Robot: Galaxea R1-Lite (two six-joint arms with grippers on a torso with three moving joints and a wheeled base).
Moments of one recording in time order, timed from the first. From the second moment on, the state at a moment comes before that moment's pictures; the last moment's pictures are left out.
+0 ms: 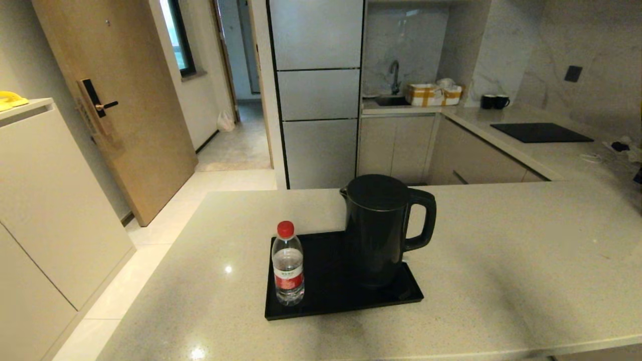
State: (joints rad) left arm 0.00 0.00 -0.01 -0.06 0.02 0.05; right arm 0.00 0.00 0.00 0.01 0.02 -0.06
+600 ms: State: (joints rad) left arm 0.00 0.00 -0.02 0.07 0.00 0.02; right arm 0.00 0.00 0.00 0.01 0.02 -0.06
